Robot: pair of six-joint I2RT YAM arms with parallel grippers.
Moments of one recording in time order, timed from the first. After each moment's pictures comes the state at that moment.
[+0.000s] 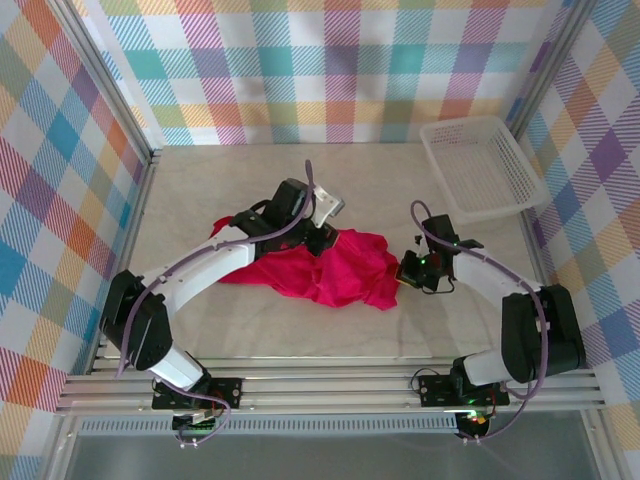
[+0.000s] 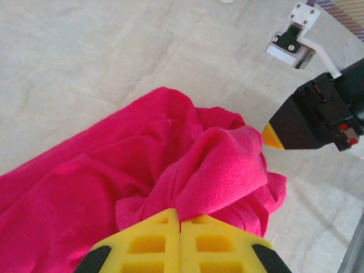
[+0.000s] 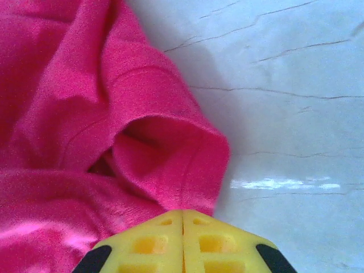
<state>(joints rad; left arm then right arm) -0.69 1.57 1.28 -0.47 0.25 -0.06 0.25 1.40 0.75 -0.55 -0.38 0.60</state>
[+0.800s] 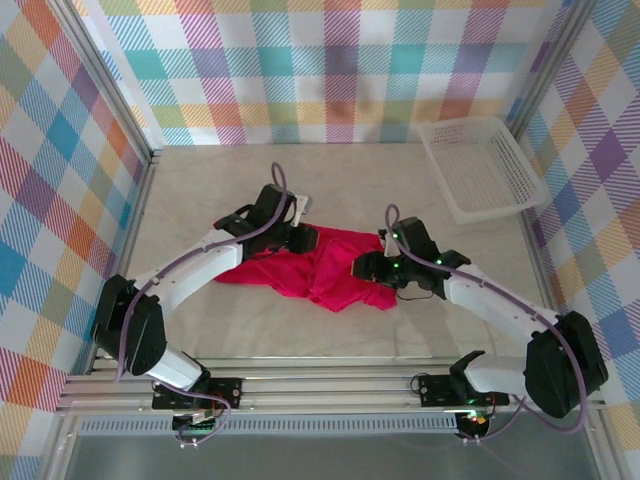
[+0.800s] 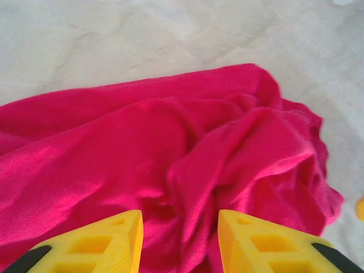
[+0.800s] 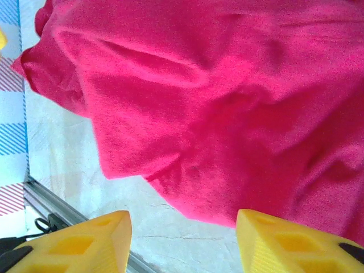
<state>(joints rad) -0.58 1.51 1.16 -0.50 0.13 -0.29 0.59 1.25 0.79 -0.40 -0.38 0.73</state>
